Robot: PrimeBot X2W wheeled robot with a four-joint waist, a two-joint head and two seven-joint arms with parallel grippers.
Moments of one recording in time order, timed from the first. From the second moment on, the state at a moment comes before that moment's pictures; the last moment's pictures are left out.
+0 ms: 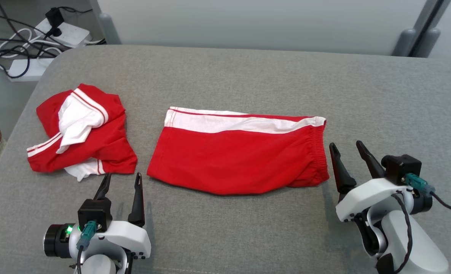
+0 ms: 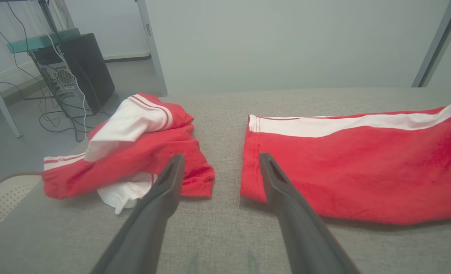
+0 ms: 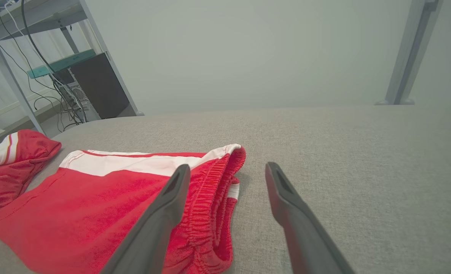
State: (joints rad) left arm -0.19 0.05 -0.08 0.44 -0.10 0.09 -0.25; right arm -0.44 -0.07 0.20 0.67 0.33 0.13 -0.25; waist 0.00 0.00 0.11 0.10
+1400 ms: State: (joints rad) left arm -0.26 0.03 -0.14 0.43 -0.13 0.08 -0.25; right arm -0.69 -0.07 0.43 1.08 0.62 0.13 -0.25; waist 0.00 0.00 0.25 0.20
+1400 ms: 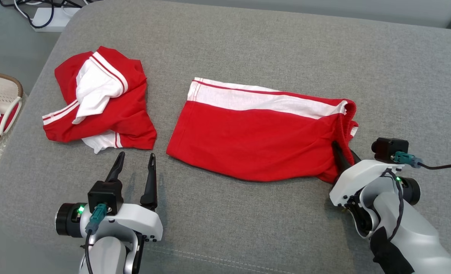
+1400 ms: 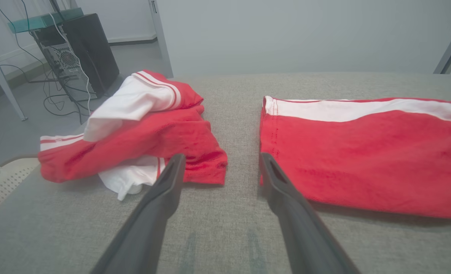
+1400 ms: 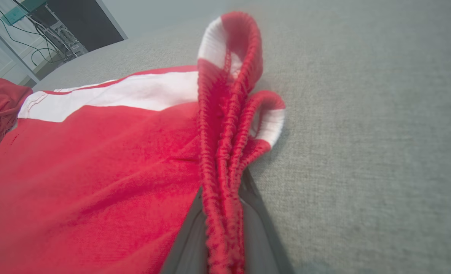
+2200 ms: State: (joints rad) left arm -0.25 0.03 -0.17 0.44 -0.14 0.08 -0.25; right arm -0.62 -0.23 0.33 0.99 0.59 0.13 -0.25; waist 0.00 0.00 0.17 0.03
